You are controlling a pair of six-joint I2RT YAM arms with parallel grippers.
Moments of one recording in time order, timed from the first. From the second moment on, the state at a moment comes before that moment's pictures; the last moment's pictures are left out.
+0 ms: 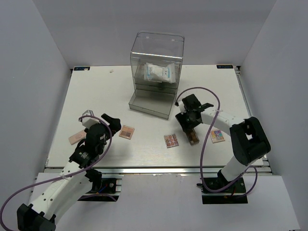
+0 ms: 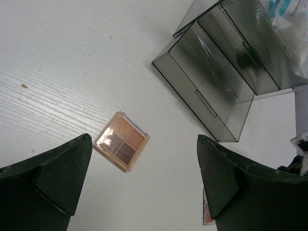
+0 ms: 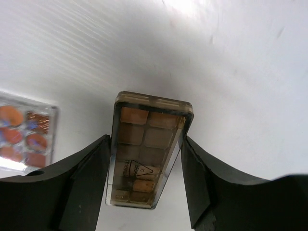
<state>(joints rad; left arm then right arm) -0.49 0.59 0.42 -0.24 -0.46 -0.86 0.52 1.64 0.98 -0.52 0.03 -0.07</state>
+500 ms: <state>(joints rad) -0.49 0.66 0.42 -0.26 -0.44 -0.91 0.54 1.69 1.55 -0.45 -0.37 -0.59</state>
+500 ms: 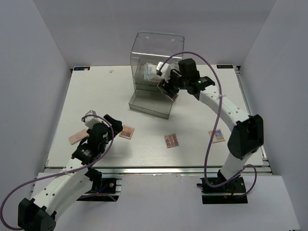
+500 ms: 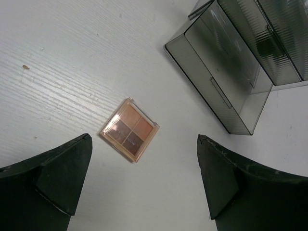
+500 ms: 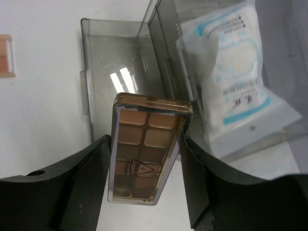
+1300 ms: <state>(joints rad) -0.49 0.82 0.41 -0.29 -0.35 -0.85 0.61 2.01 1.65 -0.33 -0.25 -0.71</state>
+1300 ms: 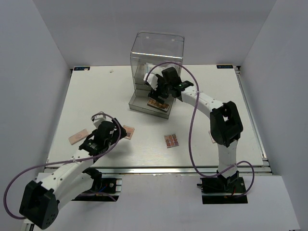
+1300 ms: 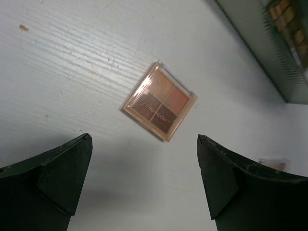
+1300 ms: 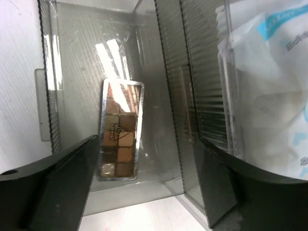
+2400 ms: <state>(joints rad) -0.49 1.54 0.82 -0.40 -0.19 -0.29 0.33 1.20 1.05 -0.42 -0.42 -0.42</state>
